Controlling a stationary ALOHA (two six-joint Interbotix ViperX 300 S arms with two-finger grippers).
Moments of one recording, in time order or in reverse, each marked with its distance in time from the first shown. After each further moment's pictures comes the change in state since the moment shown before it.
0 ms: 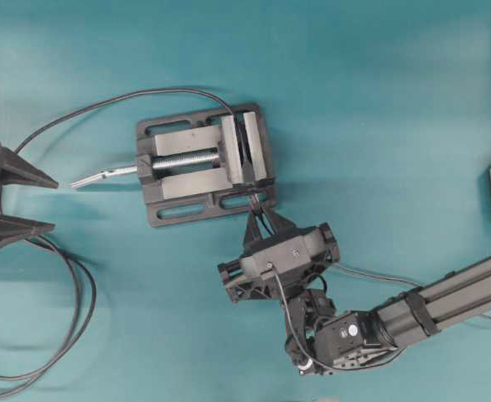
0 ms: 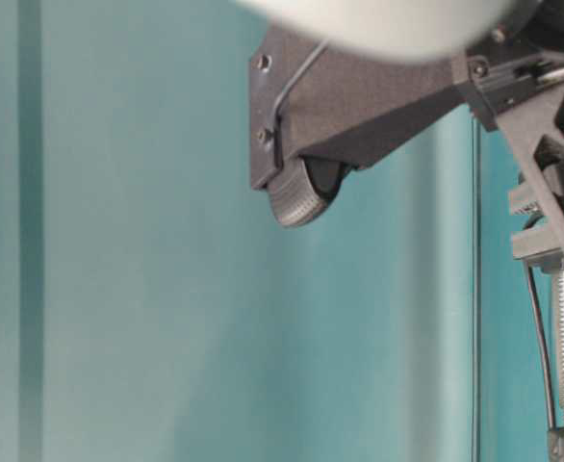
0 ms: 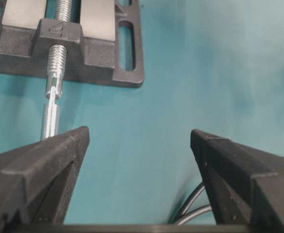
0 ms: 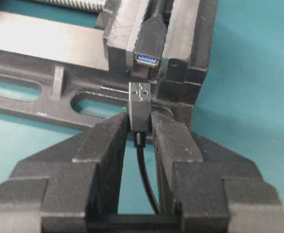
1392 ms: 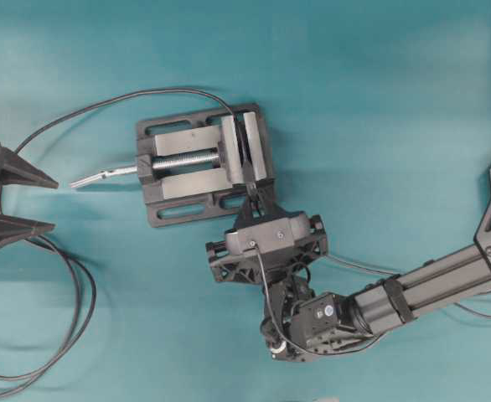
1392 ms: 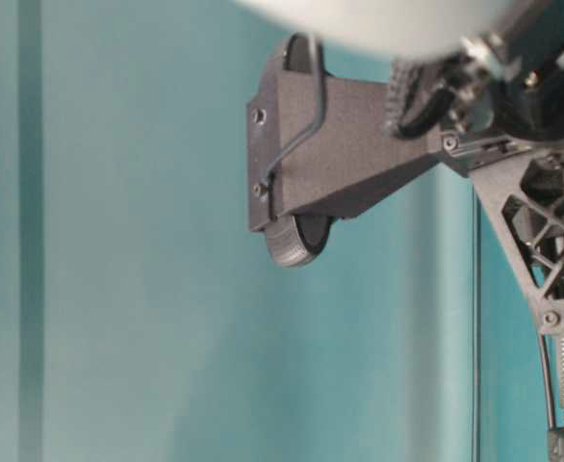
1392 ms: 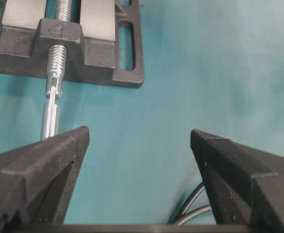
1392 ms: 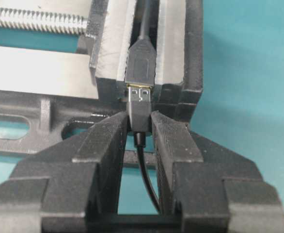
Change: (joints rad) left arm 0.000 0.000 0.000 0.000 0.002 -0.002; right arm -0.061 0.035 -0.095 0.071 -0.051 -0.038
